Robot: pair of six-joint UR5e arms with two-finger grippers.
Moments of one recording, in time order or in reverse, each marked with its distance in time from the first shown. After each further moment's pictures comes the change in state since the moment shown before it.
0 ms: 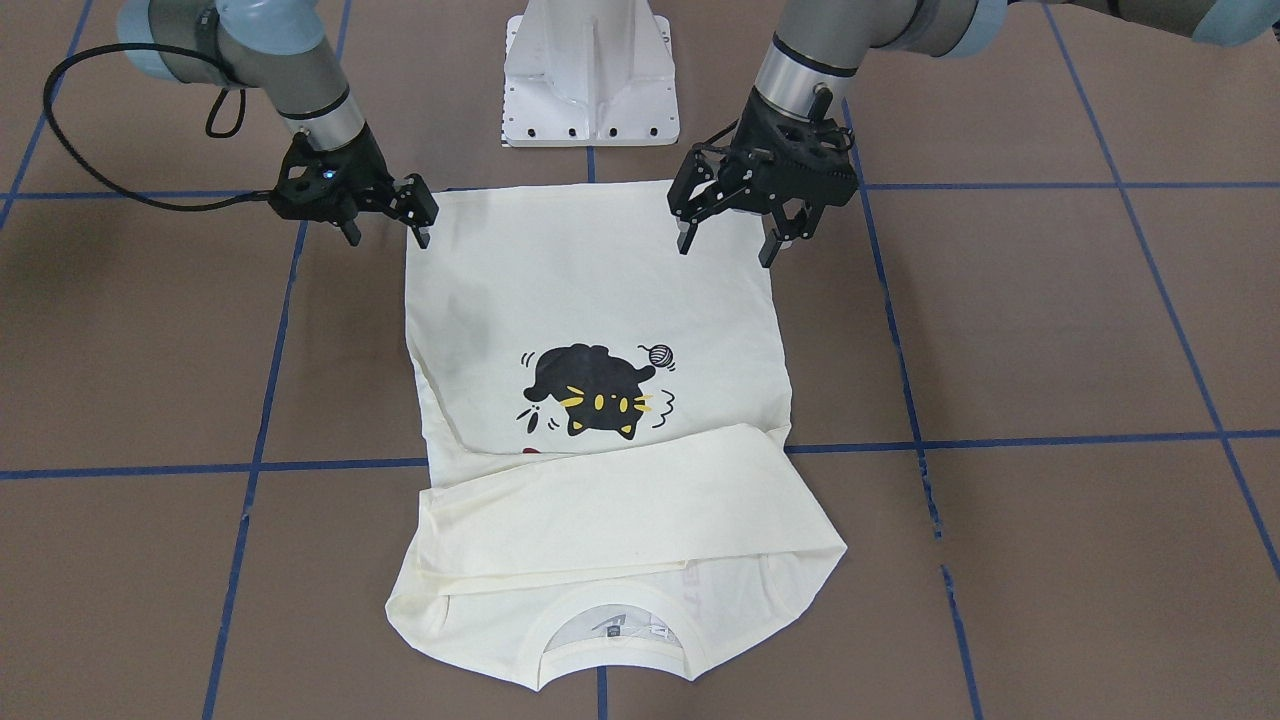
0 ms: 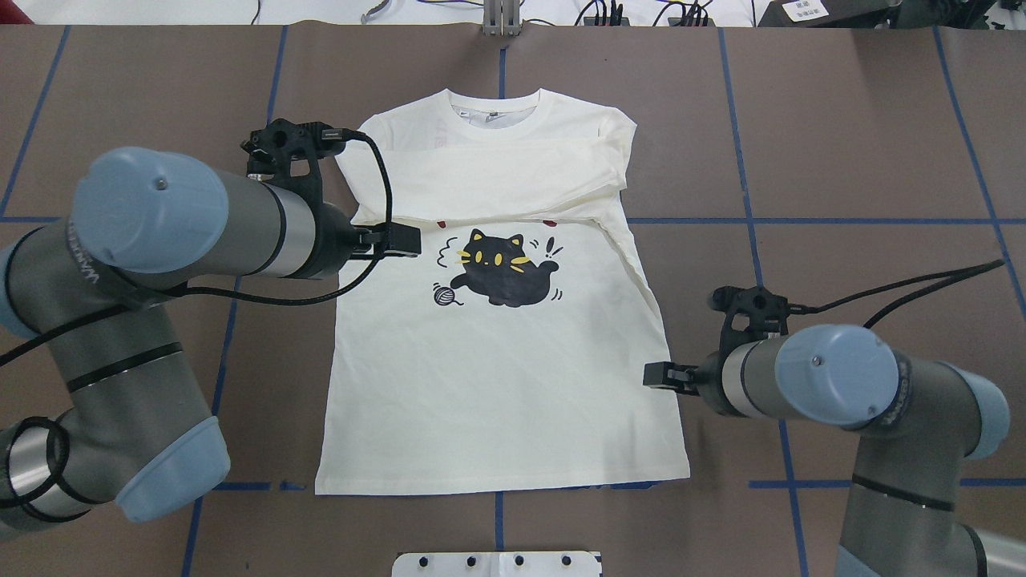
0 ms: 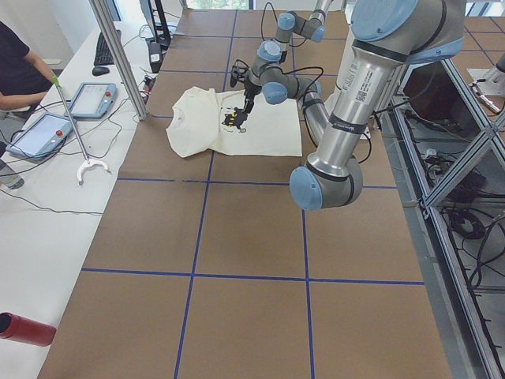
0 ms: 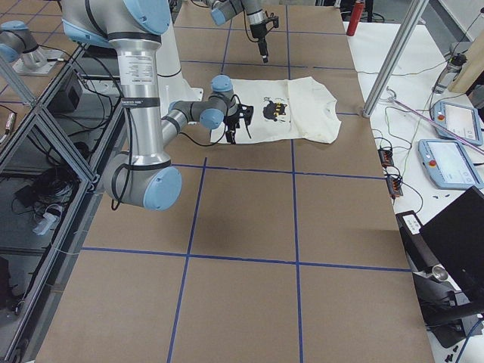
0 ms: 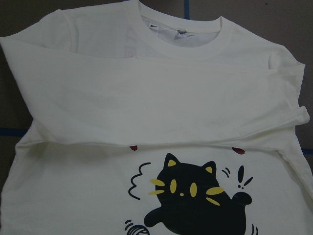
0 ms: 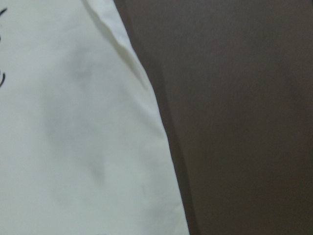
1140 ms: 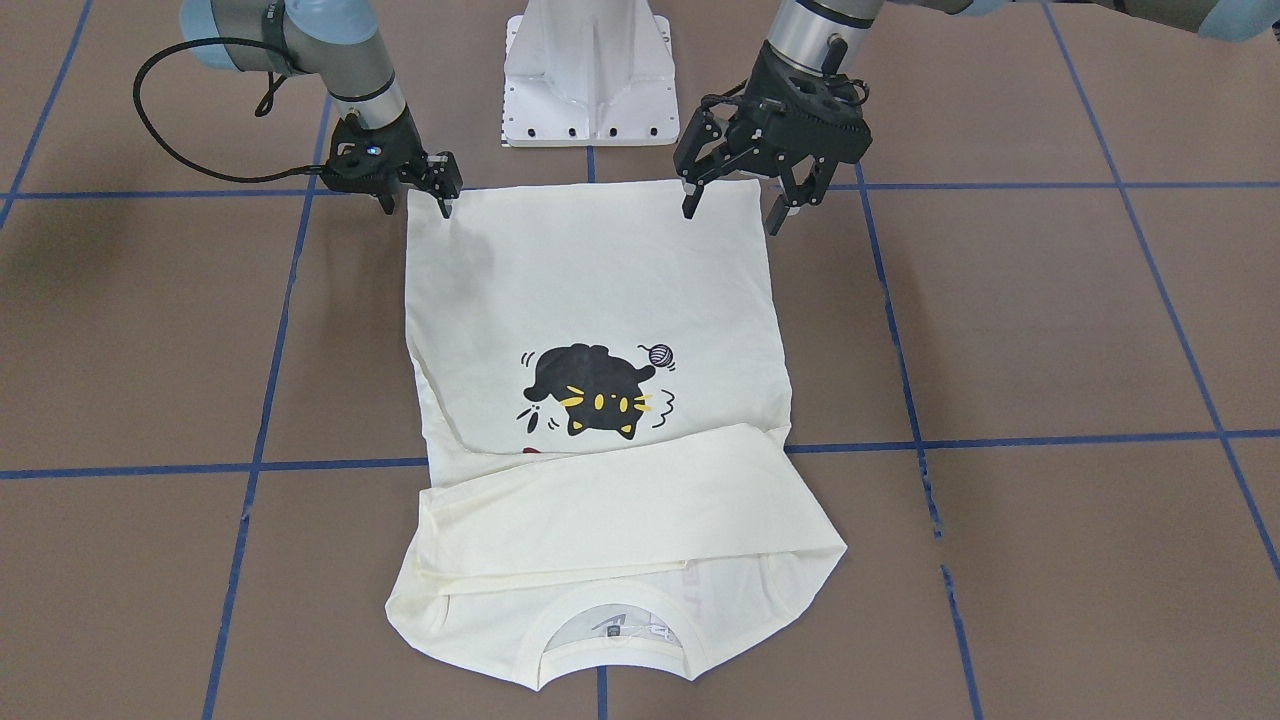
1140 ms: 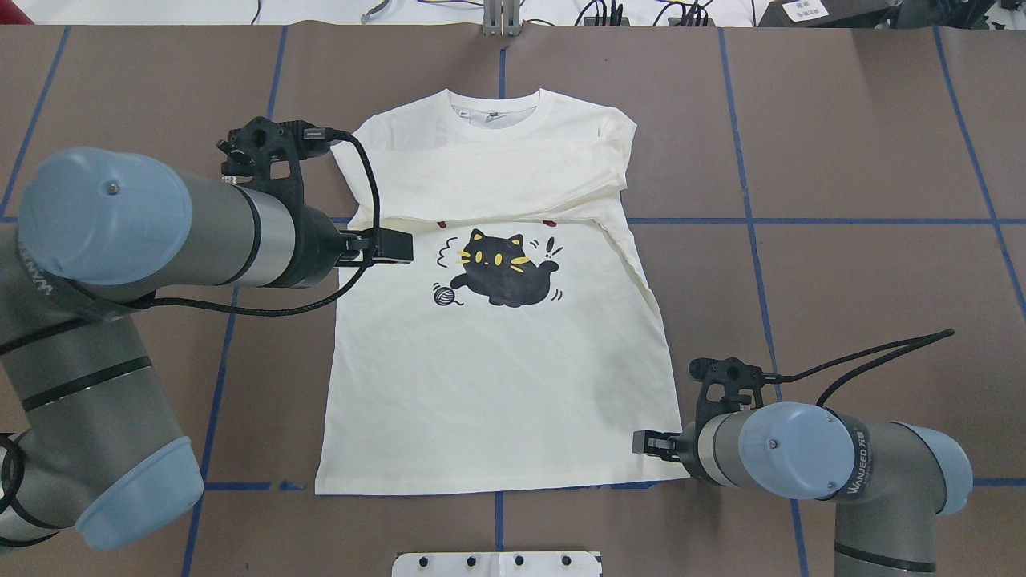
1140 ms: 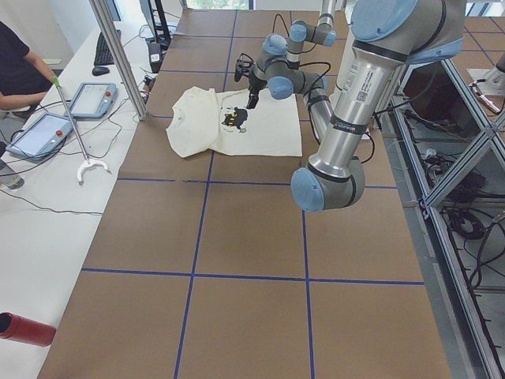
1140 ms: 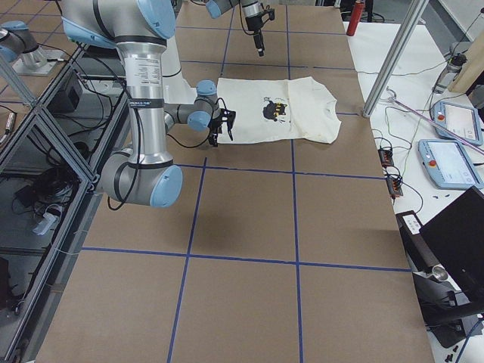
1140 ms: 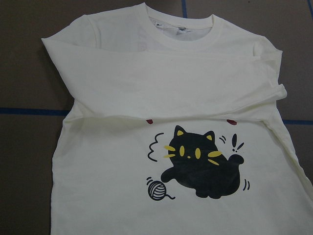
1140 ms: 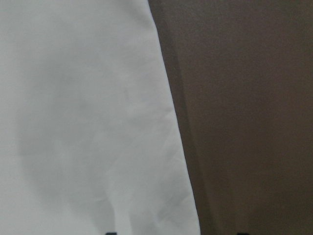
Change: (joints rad) left arm 0.005 0.003 -0.060 0.039 -0.001 0.001; right arm -0.109 -0.009 -0.024 -0.012 -0.009 0.062
